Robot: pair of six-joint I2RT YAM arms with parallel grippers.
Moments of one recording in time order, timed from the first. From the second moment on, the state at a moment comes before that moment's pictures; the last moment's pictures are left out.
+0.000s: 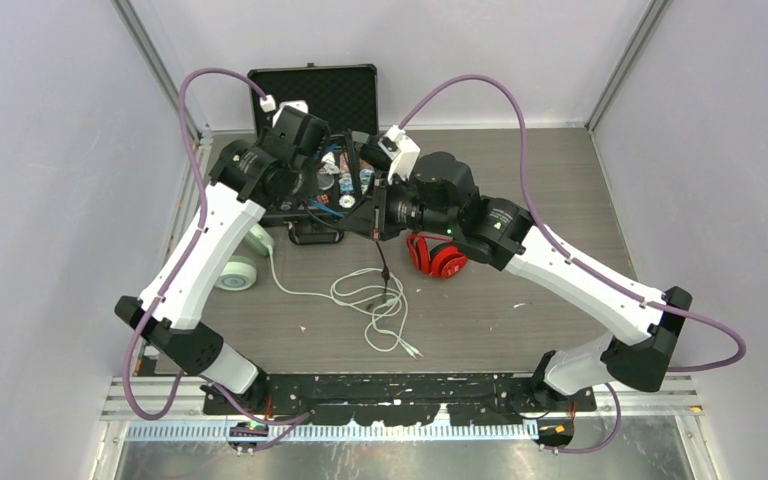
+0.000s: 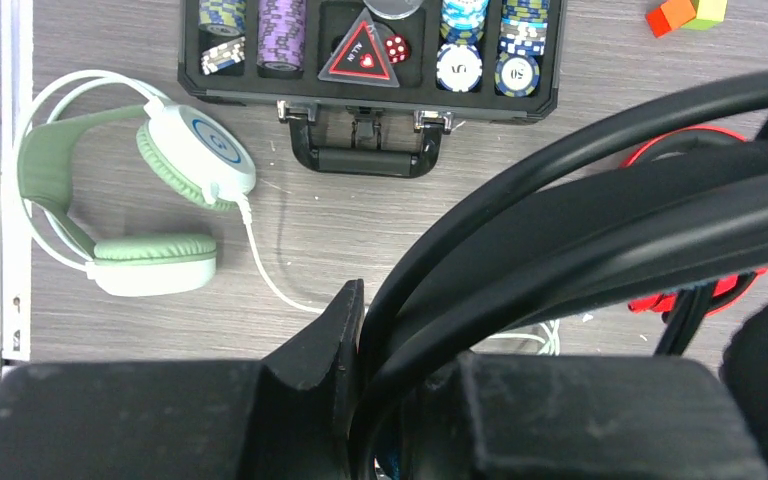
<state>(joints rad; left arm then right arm) -0.57 1.52 1.91 -1.27 -0.45 -0.52 0.96 1.40 1.52 -0.39 -0.16 0.67</state>
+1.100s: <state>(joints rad) -0.52 1.39 1.82 -1.11 -0.23 -0.65 1.00 1.21 1.04 -0.09 -0.06 0.41</state>
